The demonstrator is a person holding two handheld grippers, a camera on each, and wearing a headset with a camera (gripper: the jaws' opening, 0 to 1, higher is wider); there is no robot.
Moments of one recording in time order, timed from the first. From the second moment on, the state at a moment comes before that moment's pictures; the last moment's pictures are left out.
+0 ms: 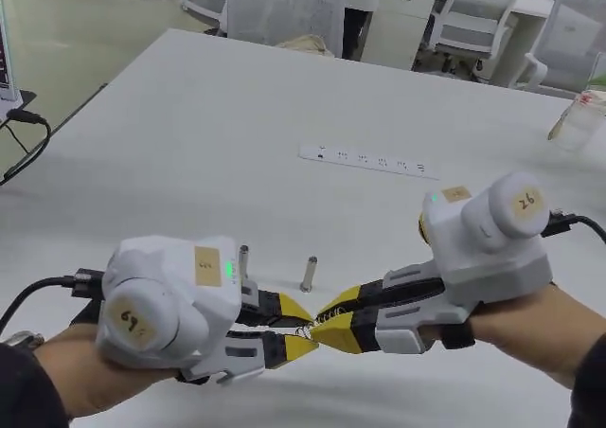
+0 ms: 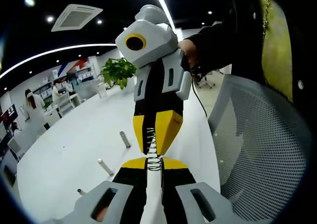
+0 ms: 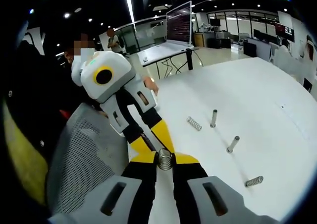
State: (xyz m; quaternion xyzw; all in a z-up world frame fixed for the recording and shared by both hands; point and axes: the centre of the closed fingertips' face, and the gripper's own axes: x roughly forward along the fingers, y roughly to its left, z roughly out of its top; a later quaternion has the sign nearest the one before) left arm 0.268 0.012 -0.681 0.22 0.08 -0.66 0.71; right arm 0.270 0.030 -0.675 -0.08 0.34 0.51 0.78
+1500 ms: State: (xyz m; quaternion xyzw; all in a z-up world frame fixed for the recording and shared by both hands) left arm 0.269 0.009 -0.684 0.19 0.11 -0.66 0.72; right arm 0.268 0.026 -0.679 -0.17 0.39 0.51 0.74
